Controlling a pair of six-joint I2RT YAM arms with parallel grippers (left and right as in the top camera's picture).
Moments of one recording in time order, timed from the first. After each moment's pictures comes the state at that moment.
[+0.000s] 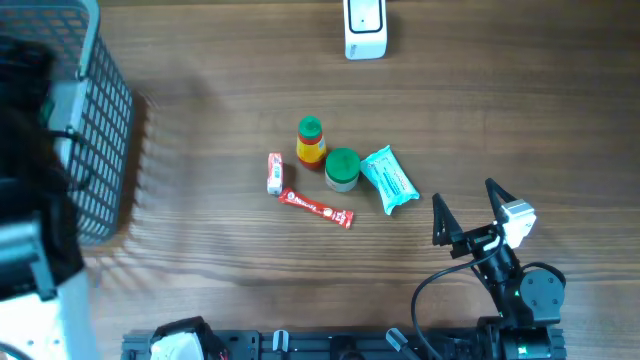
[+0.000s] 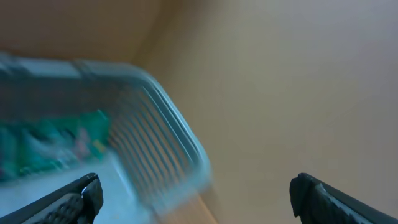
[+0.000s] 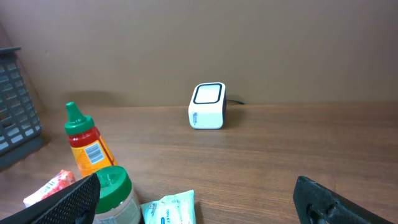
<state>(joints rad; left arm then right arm) 0.24 1.12 1.56 -0.64 -0.44 -0.72 0.03 0.02 0.01 0.02 -0.29 0.16</state>
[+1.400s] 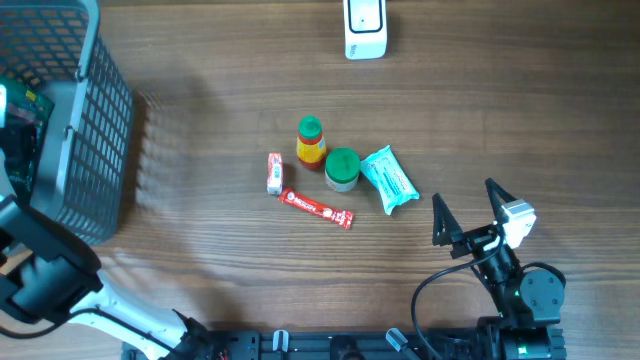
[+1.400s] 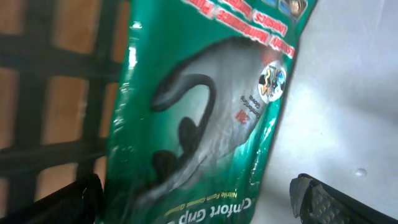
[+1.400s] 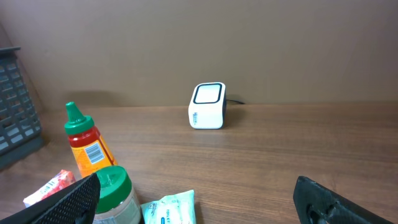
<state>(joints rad) 0.74 2.00 1.63 -0.58 -0.16 0.71 0.03 0.02 0.01 0.02 -0.29 0.16</state>
